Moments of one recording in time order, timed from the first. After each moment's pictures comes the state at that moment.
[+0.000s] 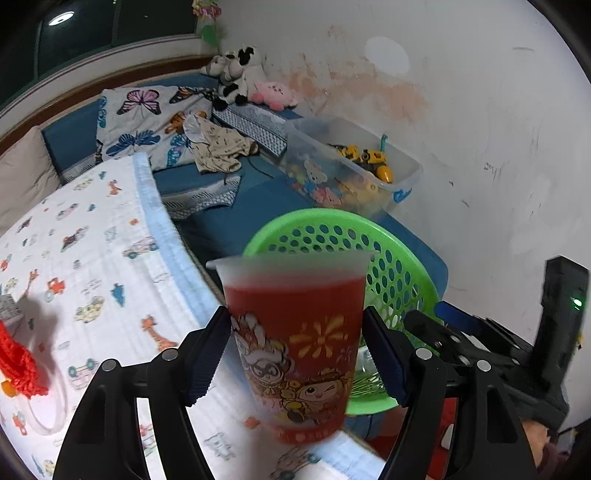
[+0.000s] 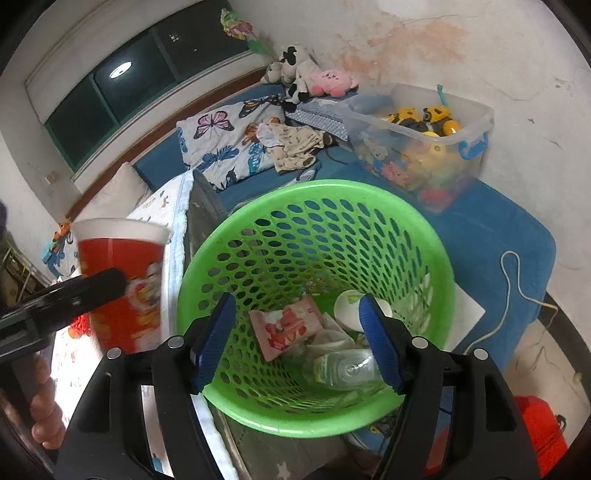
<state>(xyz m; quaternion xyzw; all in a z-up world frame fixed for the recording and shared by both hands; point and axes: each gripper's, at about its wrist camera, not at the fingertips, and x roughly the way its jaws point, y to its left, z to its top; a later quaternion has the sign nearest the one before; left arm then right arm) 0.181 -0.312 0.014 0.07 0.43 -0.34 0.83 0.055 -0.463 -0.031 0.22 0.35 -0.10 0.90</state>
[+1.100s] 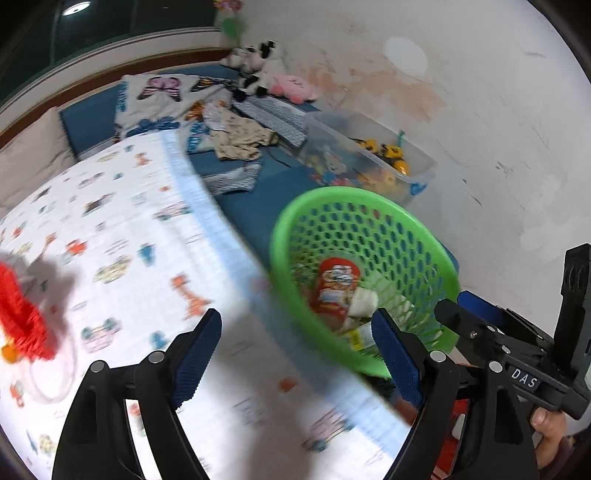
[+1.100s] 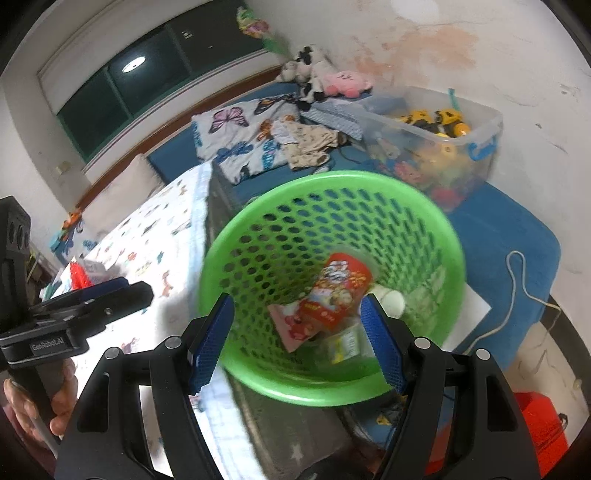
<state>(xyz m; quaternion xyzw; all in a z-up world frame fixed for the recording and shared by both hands) 0.169 -0.252 -0.004 0.05 0.44 -0.31 0.84 0.049 -0.427 -0.029 0.20 0.36 -0.07 0.91</state>
